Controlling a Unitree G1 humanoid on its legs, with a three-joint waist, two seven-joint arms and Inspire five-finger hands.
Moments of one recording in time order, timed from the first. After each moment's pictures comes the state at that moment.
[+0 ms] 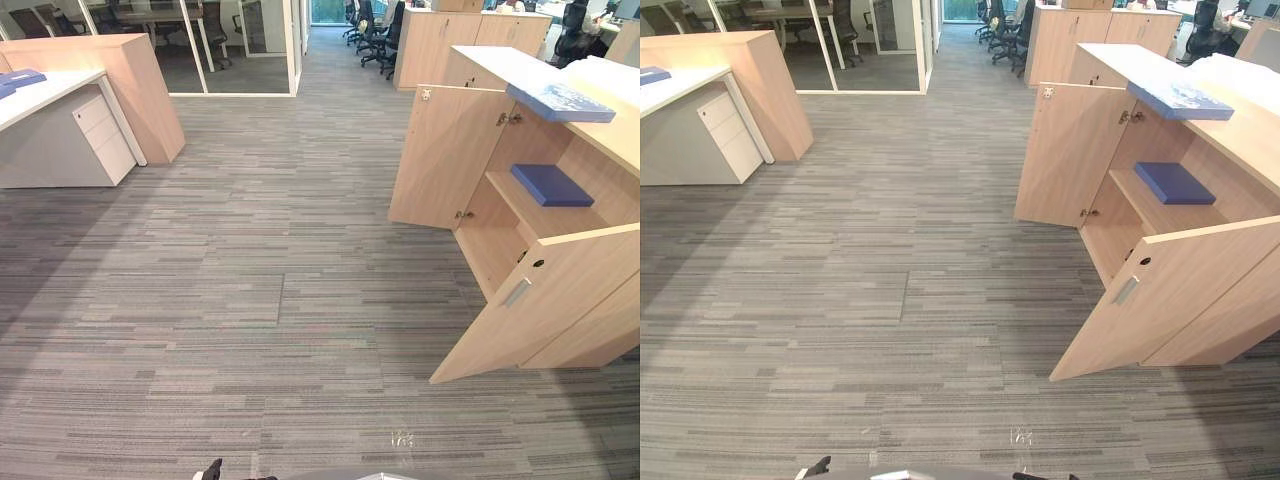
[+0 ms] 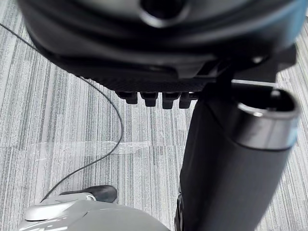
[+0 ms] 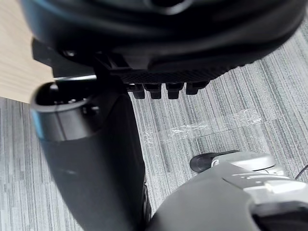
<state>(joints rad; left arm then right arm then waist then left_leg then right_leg) 0.20 0.12 0.07 1.06 0.07 -0.04 0.13 0.13 -0.10 -0.23 1.15 0.00 0.04 -0.06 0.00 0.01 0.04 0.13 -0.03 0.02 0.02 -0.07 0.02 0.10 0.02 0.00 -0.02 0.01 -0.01</state>
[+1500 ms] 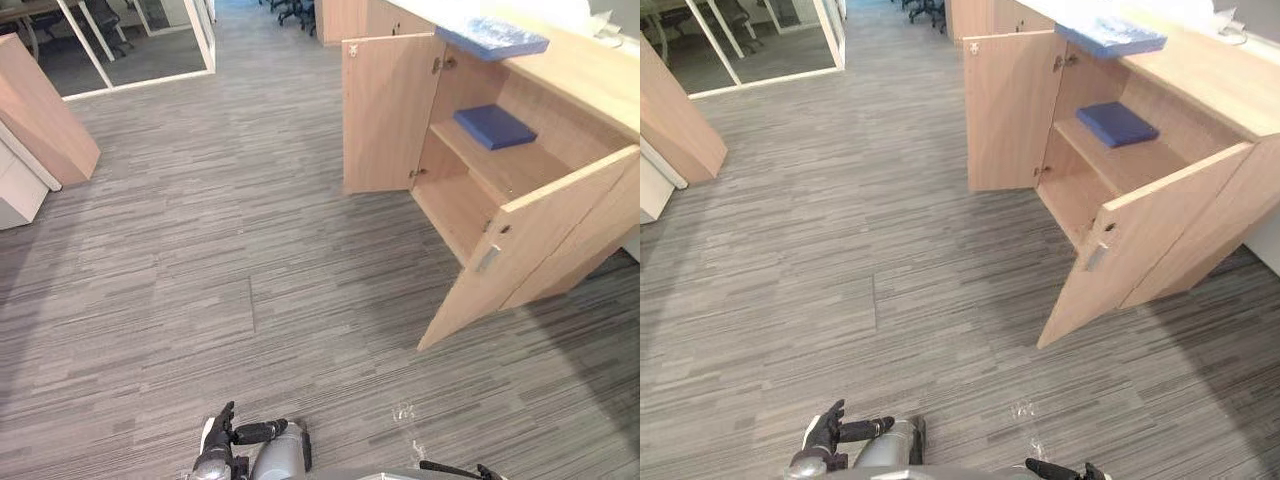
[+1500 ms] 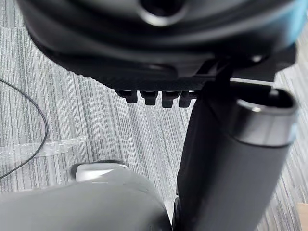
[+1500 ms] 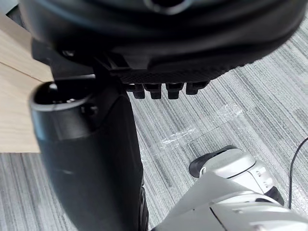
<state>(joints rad) 0.07 0.10 0.12 1.01 -0.02 -0.08 0.11 0.09 -0.12 -0.29 1.14 -0.04 0.02 -0.12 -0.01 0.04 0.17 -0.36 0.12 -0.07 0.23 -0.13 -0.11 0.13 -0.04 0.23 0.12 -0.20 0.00</state>
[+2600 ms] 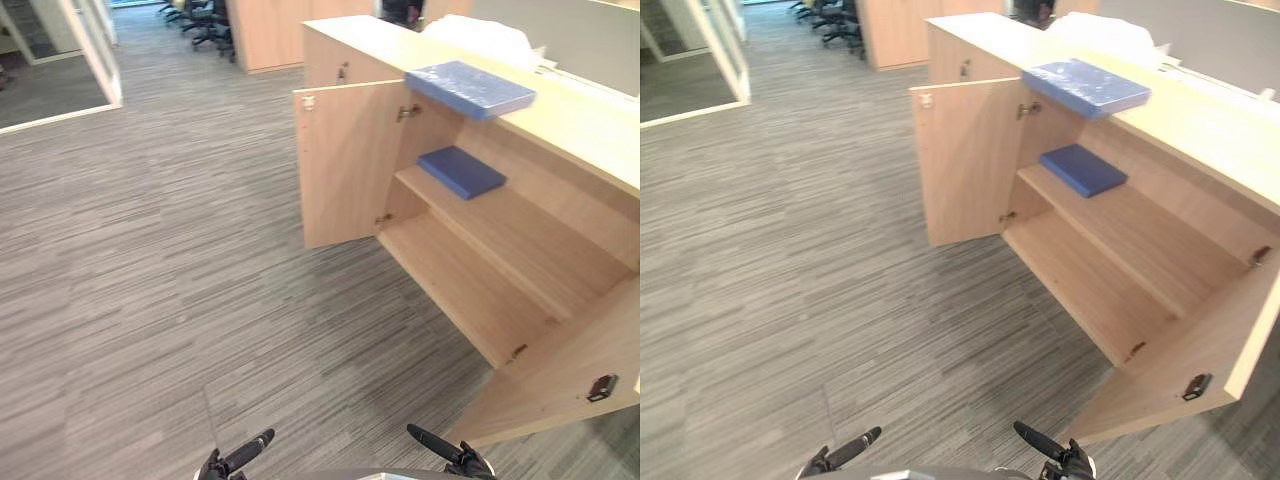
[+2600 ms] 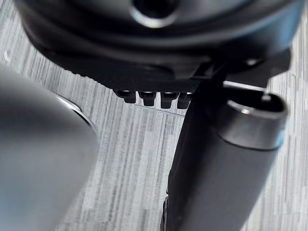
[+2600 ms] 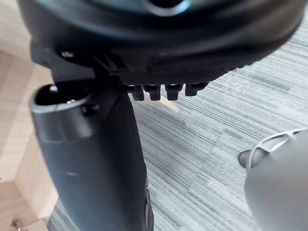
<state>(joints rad) 0.11 -0.03 0.51 1.06 -0.20 -0.04 0.13 0.06 0.01 -0.45 1.06 0.08 0.00 -0.14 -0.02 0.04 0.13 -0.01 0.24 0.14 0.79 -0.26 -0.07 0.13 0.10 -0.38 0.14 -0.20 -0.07</state>
